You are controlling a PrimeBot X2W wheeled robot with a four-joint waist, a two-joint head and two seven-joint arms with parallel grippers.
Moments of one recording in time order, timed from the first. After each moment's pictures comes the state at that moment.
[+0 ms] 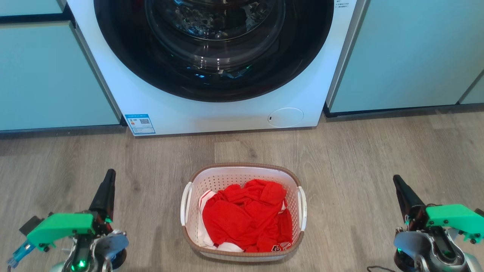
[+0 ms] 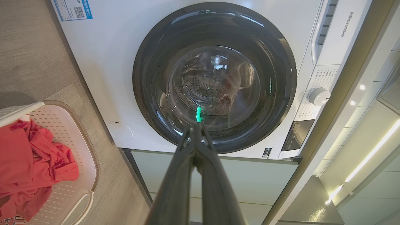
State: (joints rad) left arm -0.05 0.05 0.06 0.27 -1.62 -0.12 0.10; right arm -0.06 -0.06 -0.11 0.28 1.63 0.12 0.09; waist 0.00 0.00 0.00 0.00
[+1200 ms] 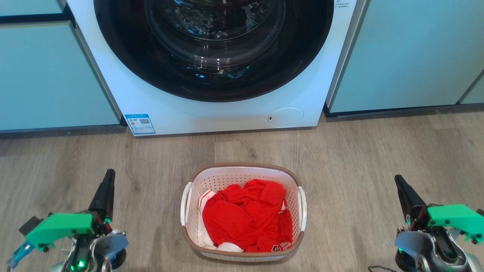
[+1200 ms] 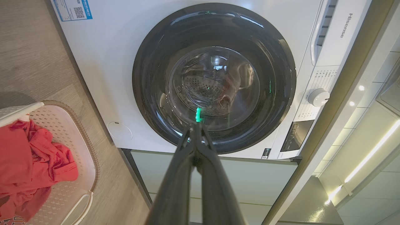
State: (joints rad) left arm -0.05 0.05 0.07 0.27 -1.62 -0.12 0.10; right arm -0.06 -0.06 -0.12 0.28 1.63 0.12 0.10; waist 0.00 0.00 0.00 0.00
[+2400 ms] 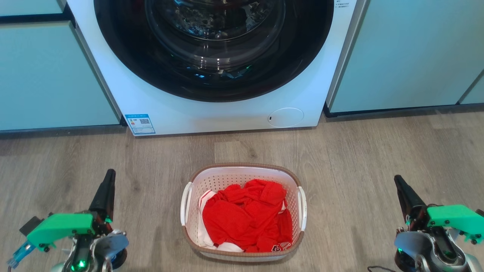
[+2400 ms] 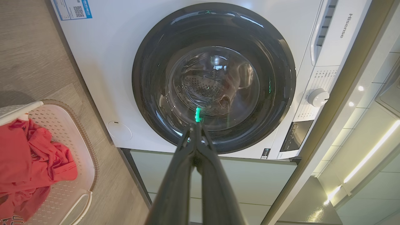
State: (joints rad) left arm -0.05 0.05 0.07 0.27 -1.62 -0.12 0.10; right arm -0.06 -0.05 -0.12 0.28 1.62 0.12 0.10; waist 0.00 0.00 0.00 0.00
